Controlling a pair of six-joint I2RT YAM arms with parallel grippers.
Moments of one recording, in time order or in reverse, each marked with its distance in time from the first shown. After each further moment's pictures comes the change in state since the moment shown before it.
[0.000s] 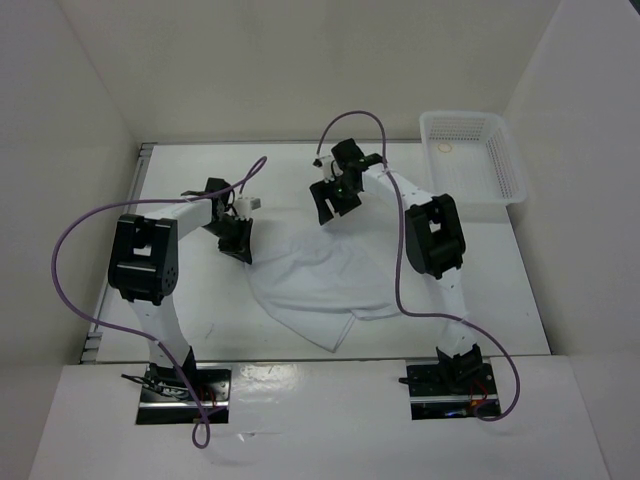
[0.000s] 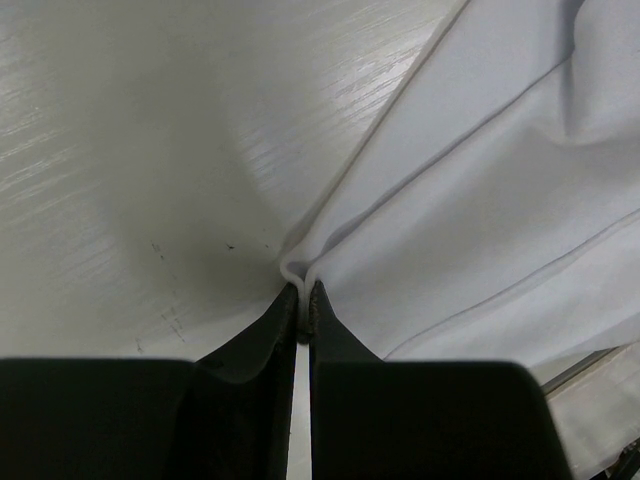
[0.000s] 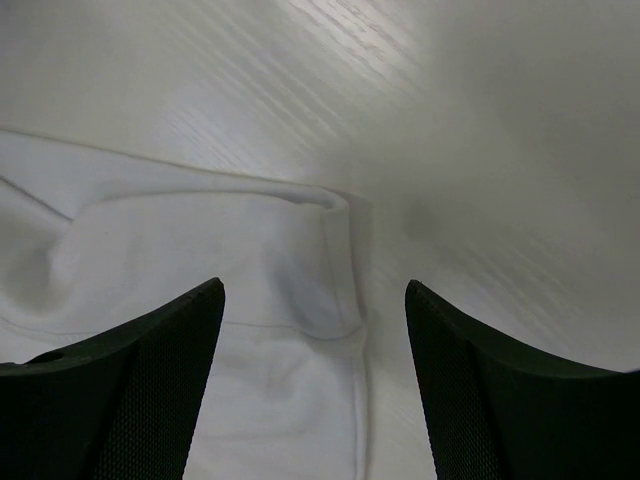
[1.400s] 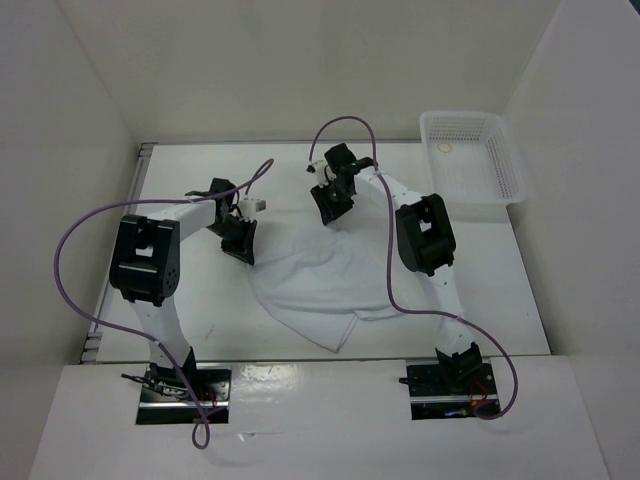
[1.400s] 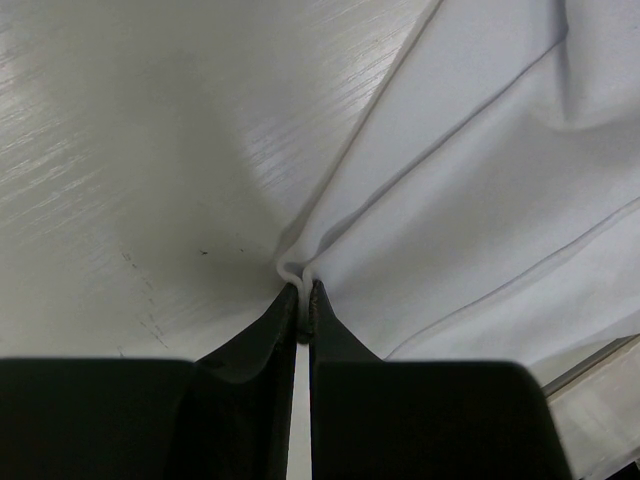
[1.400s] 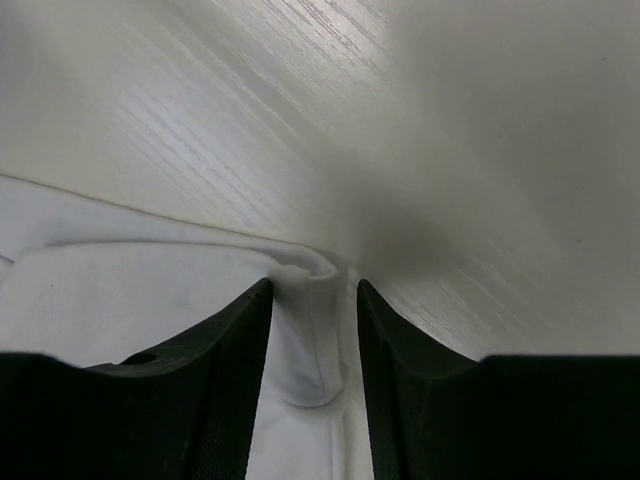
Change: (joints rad) left arm -0.029 -0.005 0.000 -0.007 -0.007 0.040; right arm 0.033 0.085 0.063 0.011 0.046 -0.072
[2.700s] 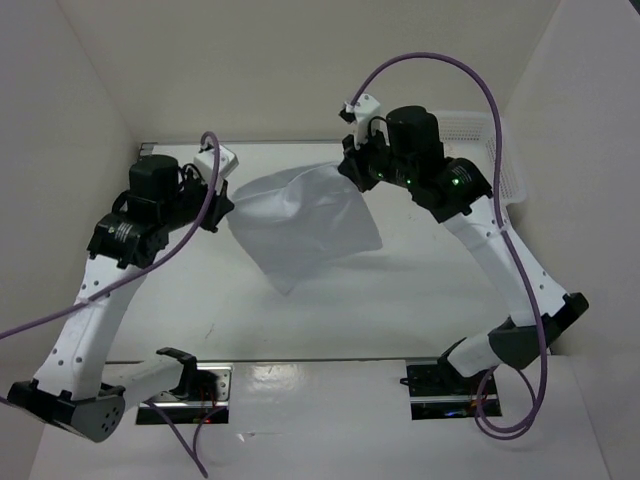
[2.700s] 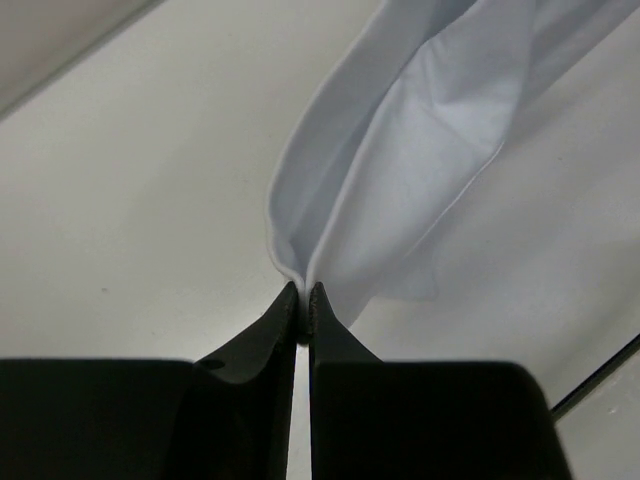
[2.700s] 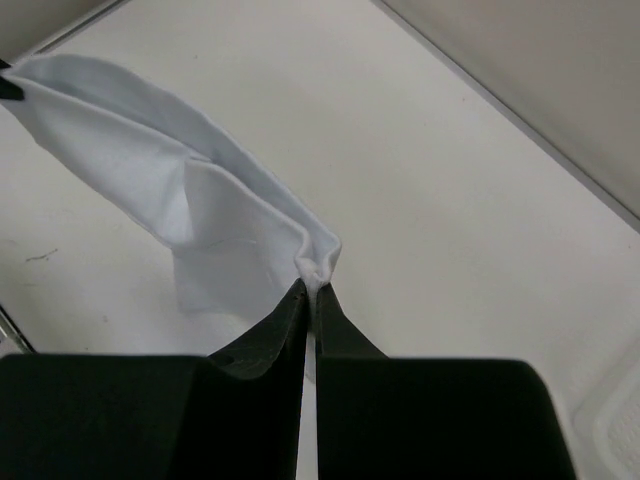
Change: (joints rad) left arm -0.133 -0.787 0.153 -0.095 -0.157 0.080; right arm 0.151 -0.896 -0.159 0.004 0.124 0.026
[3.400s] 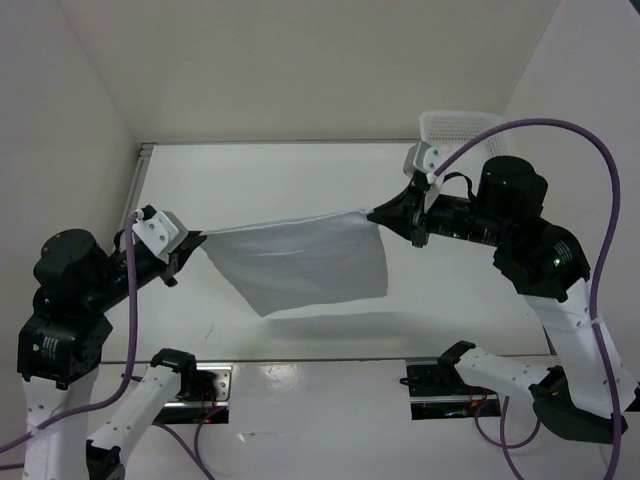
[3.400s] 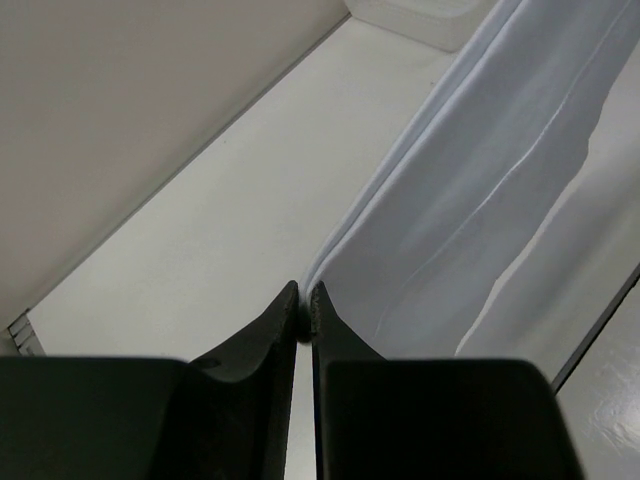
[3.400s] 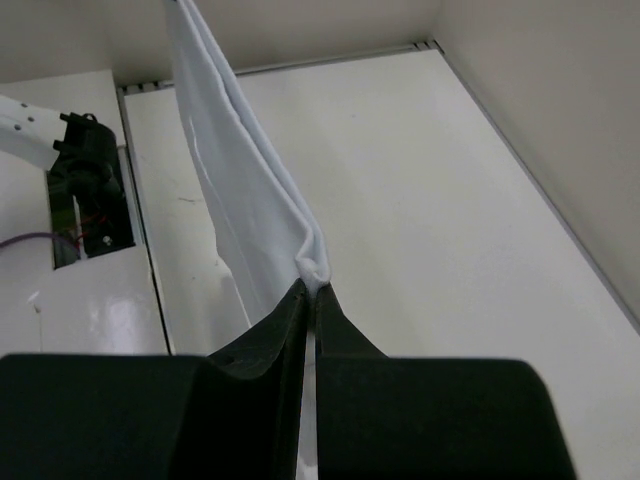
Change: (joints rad) left arm 0.095 -0.448 -0.032 -0.077 0.225 0.139; right arm -0.036 -0.420 -0.184 -0.068 -0.407 -0.143
